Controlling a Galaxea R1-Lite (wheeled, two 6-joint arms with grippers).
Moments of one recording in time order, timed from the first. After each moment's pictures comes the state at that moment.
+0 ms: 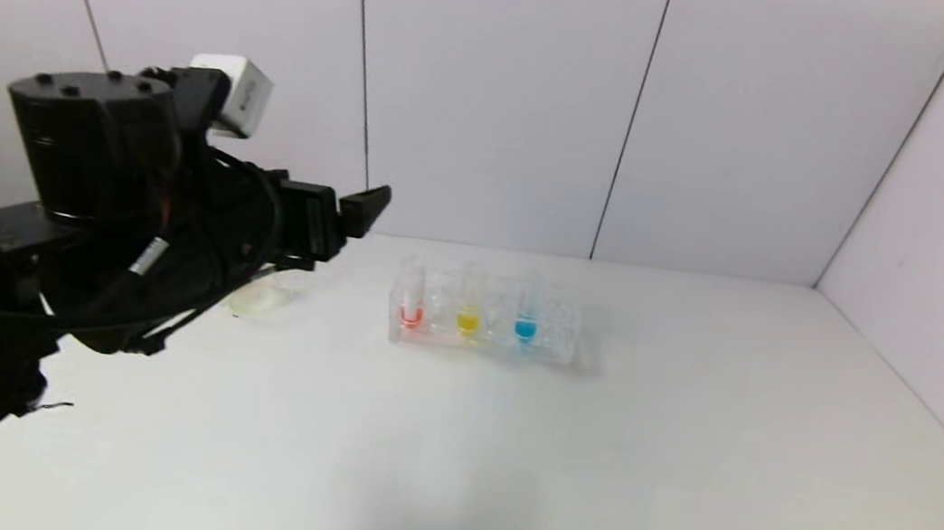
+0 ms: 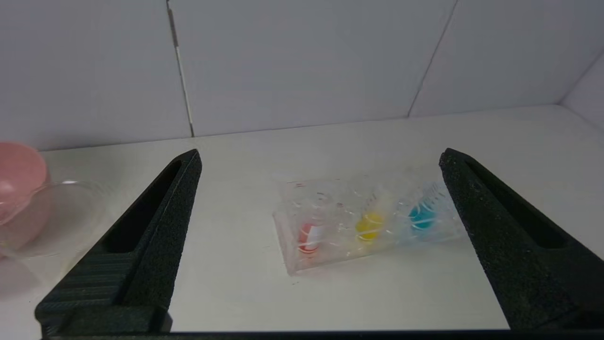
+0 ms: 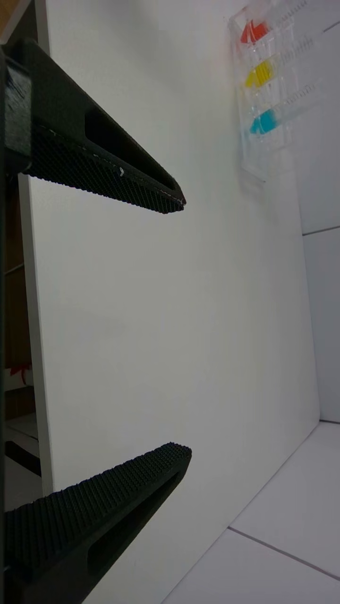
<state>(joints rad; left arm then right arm) -0.56 1.60 -0.80 -0.81 0.27 -0.13 0.00 0.00 0.00 0.00 -0.04 0.10</state>
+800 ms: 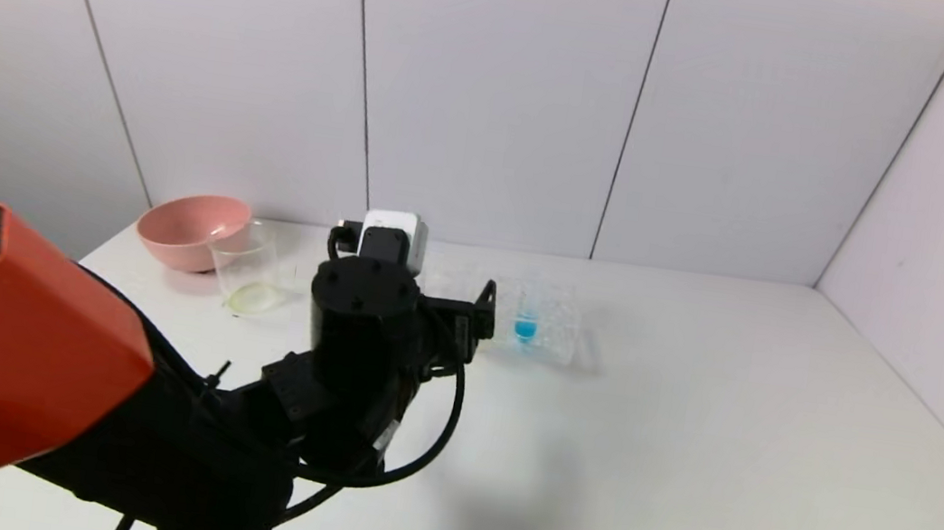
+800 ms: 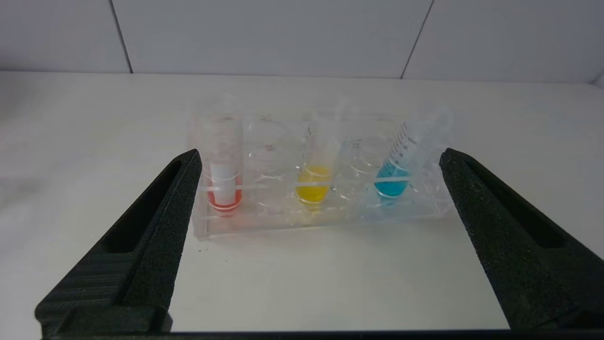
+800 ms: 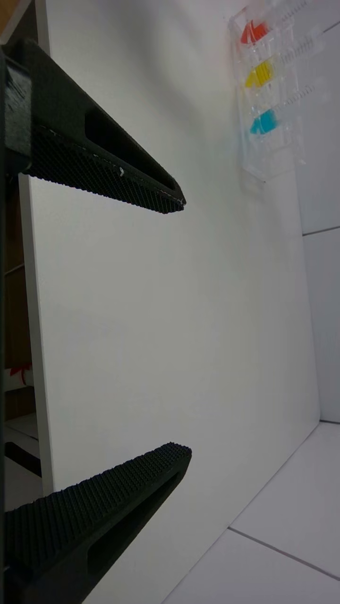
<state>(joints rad) -0.81 1.99 -0.81 -1.16 0.60 -0.21 0.00 0.00 0.00 0.00 -0.04 0.10</state>
